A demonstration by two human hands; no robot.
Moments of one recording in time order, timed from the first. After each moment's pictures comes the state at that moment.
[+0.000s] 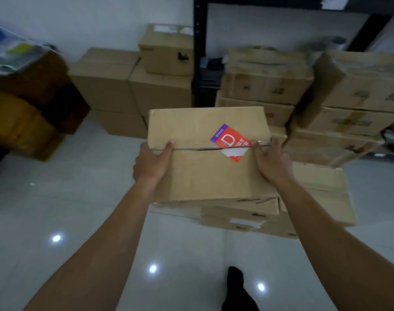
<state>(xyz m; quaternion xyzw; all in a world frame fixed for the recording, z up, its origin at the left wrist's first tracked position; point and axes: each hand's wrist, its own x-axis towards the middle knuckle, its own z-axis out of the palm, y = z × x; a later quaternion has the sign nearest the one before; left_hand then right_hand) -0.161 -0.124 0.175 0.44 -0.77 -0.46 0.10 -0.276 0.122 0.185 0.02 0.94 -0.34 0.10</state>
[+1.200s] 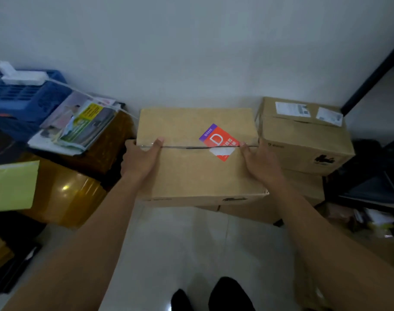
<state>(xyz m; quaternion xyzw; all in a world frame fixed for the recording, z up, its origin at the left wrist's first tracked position) -0.450 -0.844 0.204 0.49 -0.75 -0.43 0.13 -0.590 -0.600 0.203 -0.09 0.91 -0.37 0.14</state>
